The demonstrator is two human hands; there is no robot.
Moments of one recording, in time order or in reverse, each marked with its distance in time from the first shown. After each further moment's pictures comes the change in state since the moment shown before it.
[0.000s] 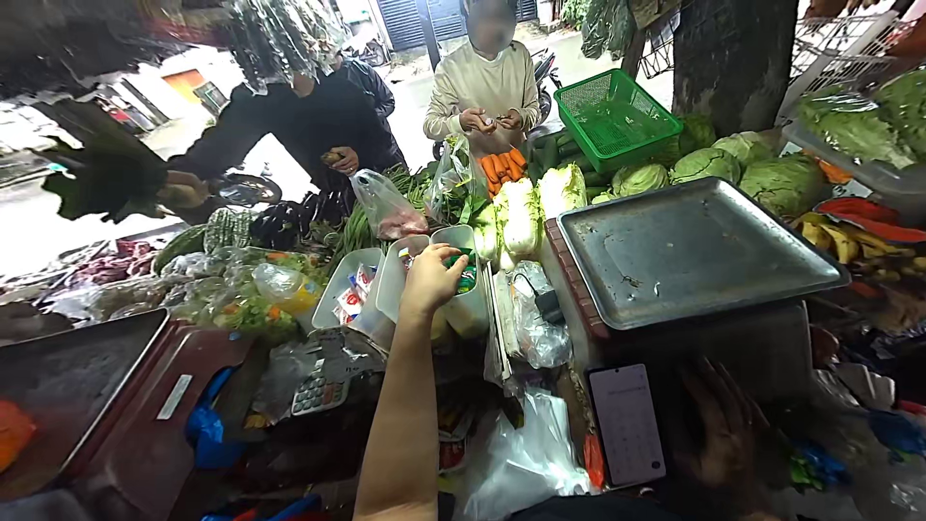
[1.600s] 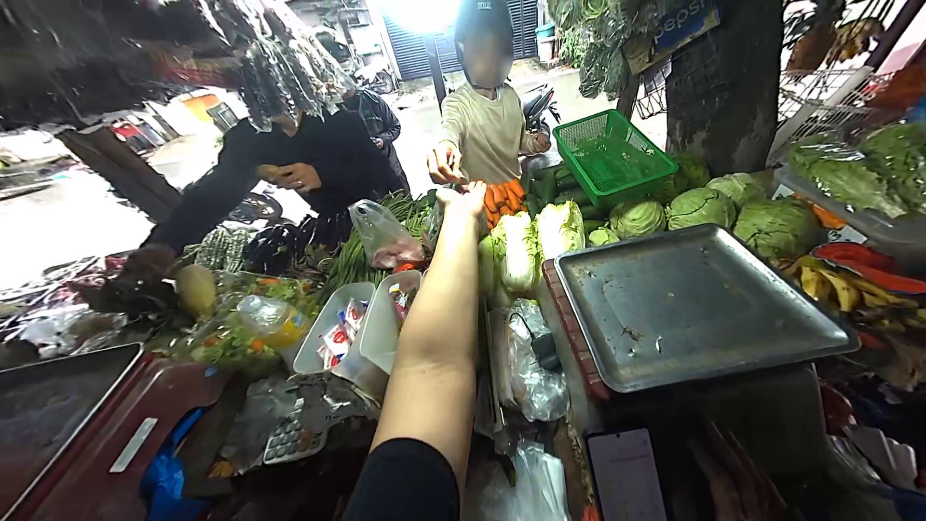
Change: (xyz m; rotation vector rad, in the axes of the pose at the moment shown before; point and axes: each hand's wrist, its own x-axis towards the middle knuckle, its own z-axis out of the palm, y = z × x) left_hand 0.195 0.106 0.008 -2.040 0.380 -0.389; right_hand 0.000 -0.003 -0.010 -0.047 -0.079 0.010
